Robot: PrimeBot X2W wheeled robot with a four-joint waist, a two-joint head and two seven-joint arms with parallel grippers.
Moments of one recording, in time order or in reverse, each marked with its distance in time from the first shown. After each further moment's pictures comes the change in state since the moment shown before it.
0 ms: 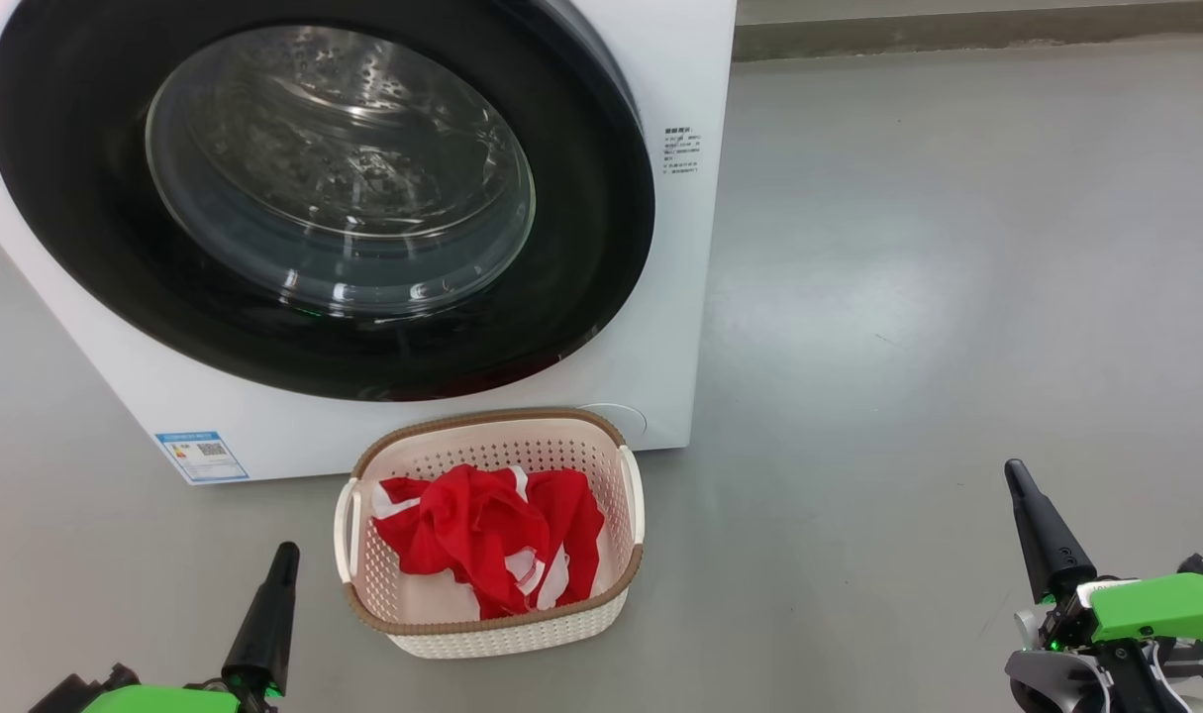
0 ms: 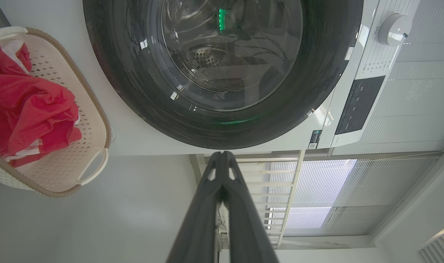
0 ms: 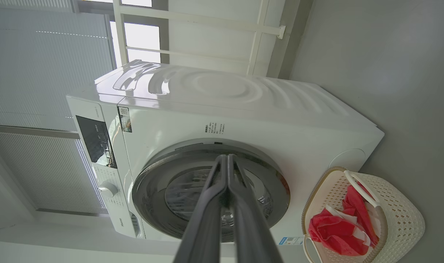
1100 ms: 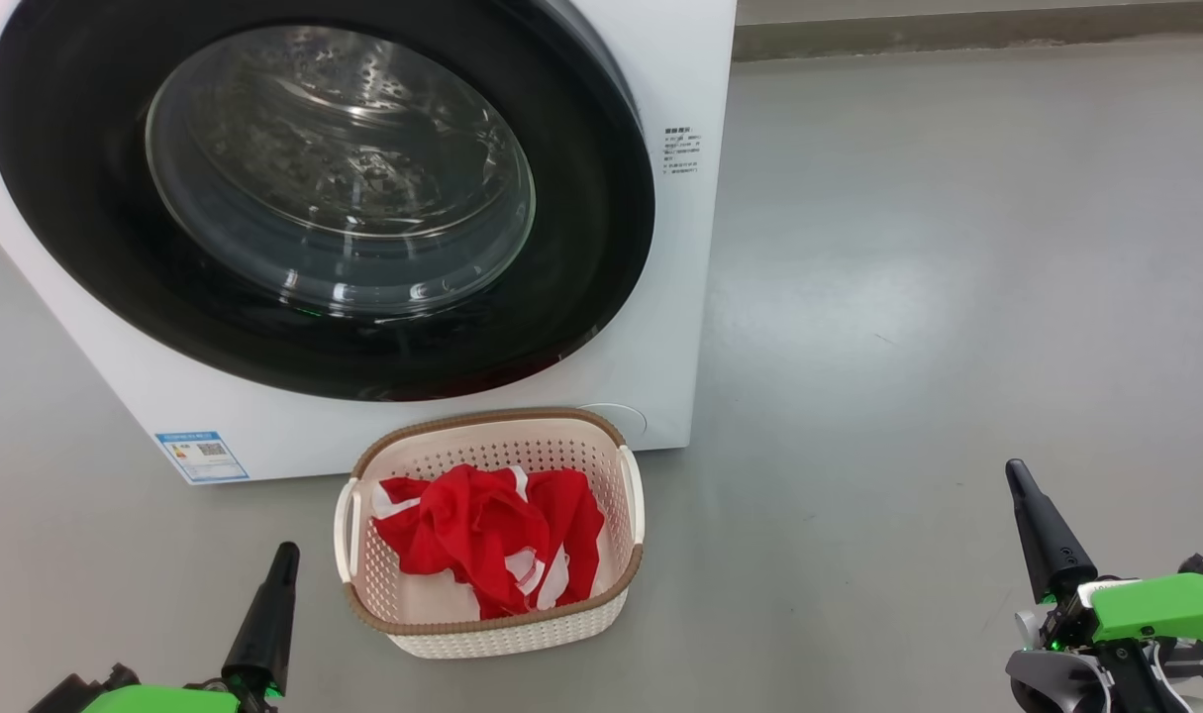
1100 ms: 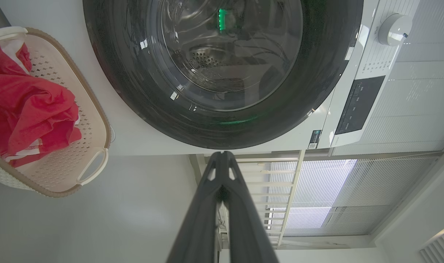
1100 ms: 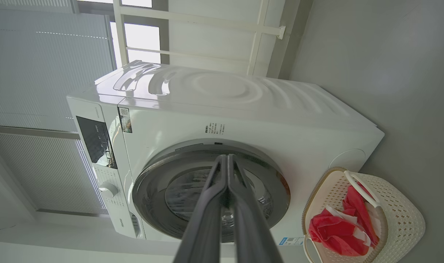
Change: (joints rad) left arm 0.000 0.000 0.000 0.000 0.000 0.000 0.000; right arm 0.000 0.000 -0.001 0.000 0.001 0.000 0.000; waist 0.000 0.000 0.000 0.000
